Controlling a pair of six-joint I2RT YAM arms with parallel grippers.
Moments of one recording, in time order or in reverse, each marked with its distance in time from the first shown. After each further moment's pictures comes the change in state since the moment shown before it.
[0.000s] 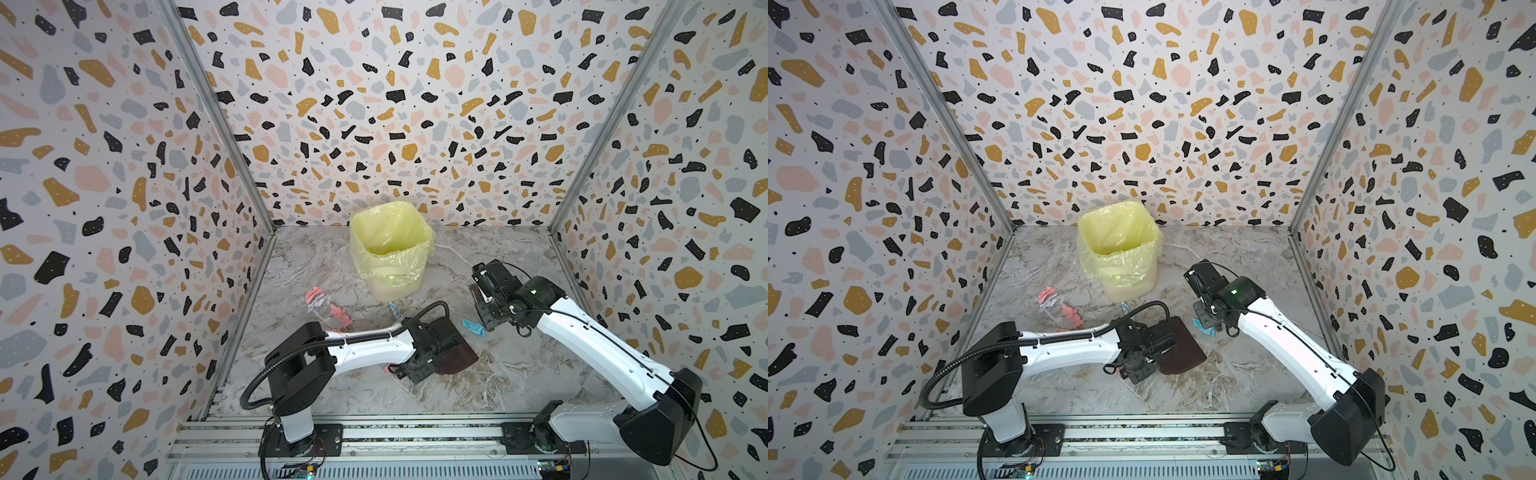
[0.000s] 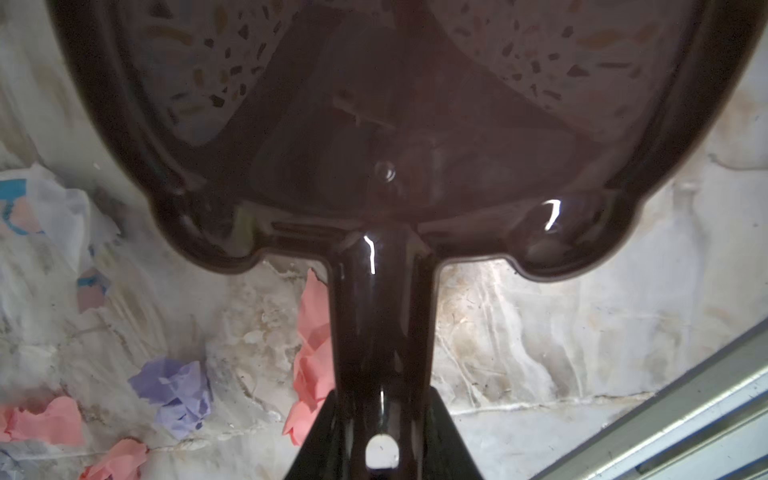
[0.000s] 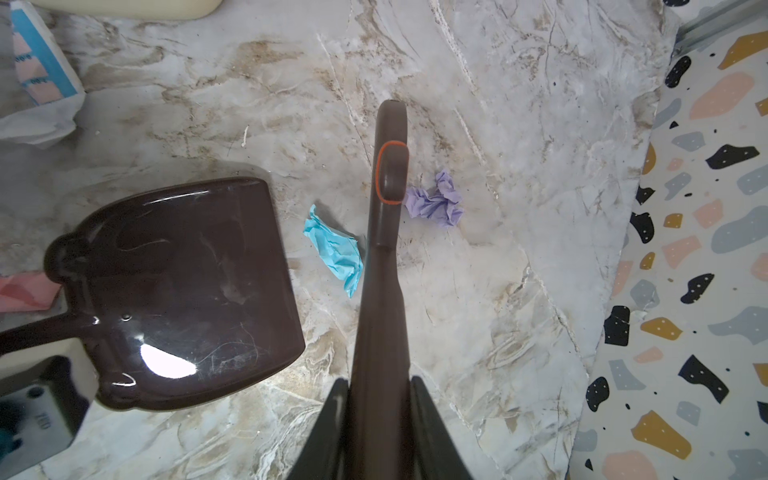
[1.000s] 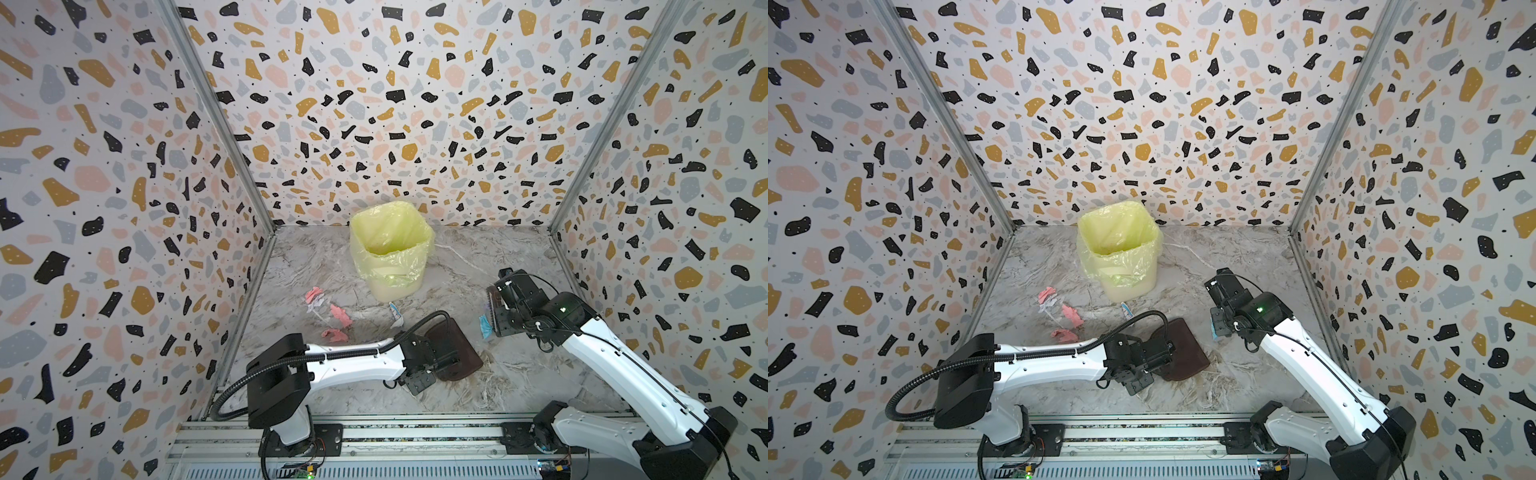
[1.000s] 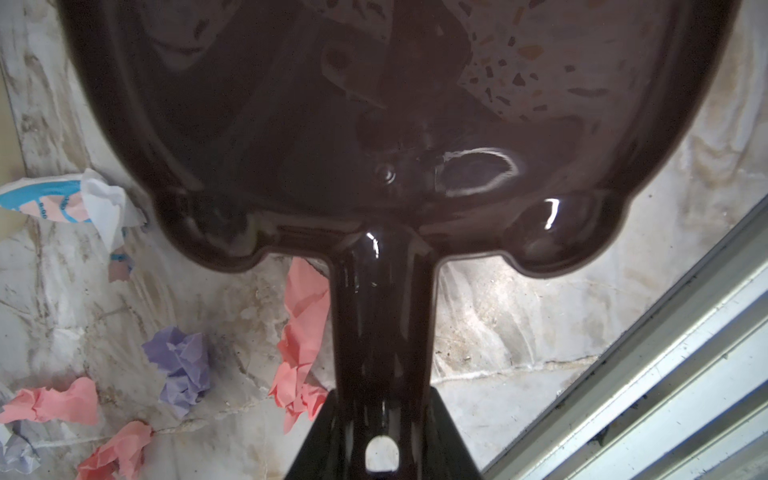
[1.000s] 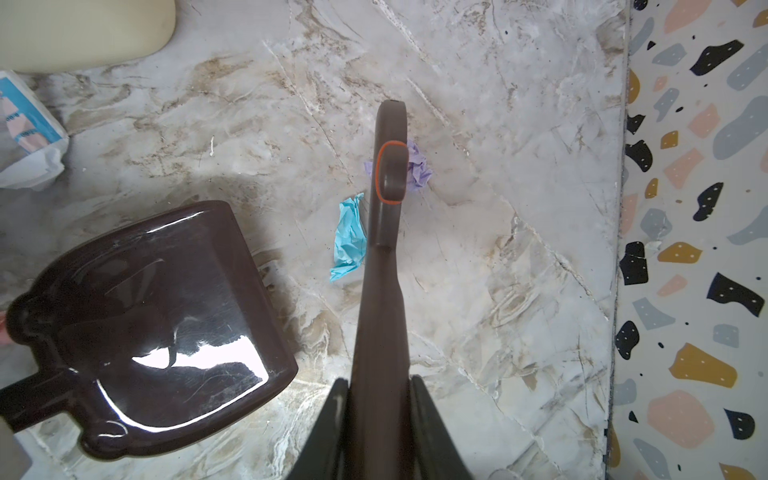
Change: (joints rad) left arm -0.101 -0.133 -0.096 0.061 -0.071 -0.079; right arm -0.047 -0.181 -0.109 -0.018 0.005 0.141
